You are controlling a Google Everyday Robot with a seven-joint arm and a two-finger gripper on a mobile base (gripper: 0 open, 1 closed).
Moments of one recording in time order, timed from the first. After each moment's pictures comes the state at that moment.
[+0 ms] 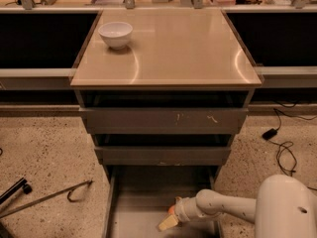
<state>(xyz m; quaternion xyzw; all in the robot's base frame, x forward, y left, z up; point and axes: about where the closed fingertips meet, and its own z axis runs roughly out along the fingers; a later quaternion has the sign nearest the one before) 0.486 -0.044 0.181 -0.39 0.84 0.29 0.22</state>
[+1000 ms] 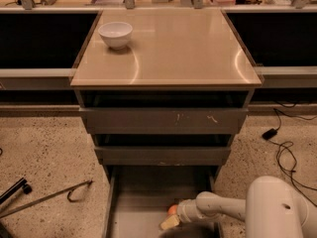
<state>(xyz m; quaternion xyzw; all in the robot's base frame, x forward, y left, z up) 0.496 -0.059 0.137 -0.36 0.87 0.28 0.21</state>
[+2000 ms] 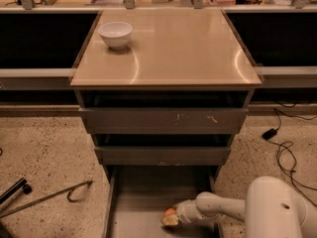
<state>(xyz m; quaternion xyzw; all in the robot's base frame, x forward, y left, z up) 0.494 -0.058 0.135 -0.36 0.87 0.28 0.20</state>
